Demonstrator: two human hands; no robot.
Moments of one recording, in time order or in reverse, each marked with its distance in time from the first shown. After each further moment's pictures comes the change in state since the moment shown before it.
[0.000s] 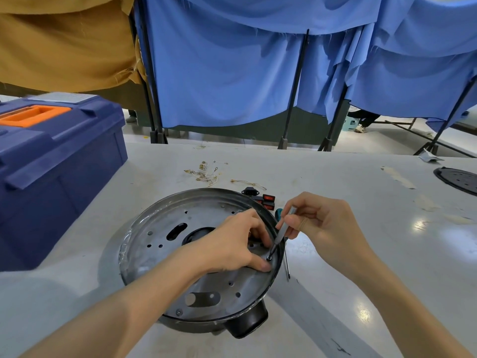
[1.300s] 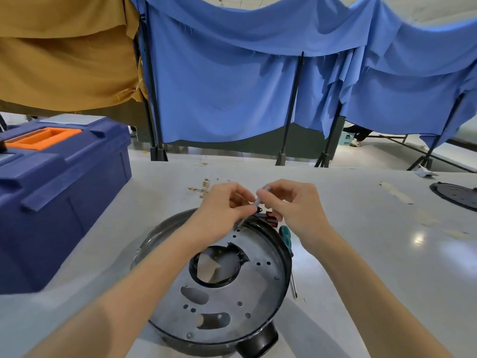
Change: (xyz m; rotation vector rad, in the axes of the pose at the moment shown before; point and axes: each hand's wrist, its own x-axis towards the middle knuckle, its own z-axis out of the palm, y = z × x) left_hand 0.015 0.006 -0.054 -0.269 0.404 -0.002; right_hand 0.063 -0.006 0.034 0.077 0.127 -0.010
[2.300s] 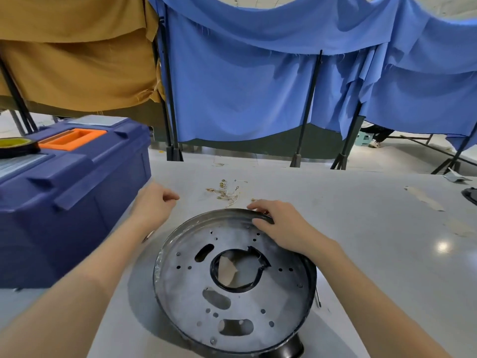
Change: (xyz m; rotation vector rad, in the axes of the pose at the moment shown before) left_hand 0.007 -0.091 -0.114 0.543 0.380 -0.352; right_hand 0.023 0.031 0.037 -0.662 -0.440 0.030
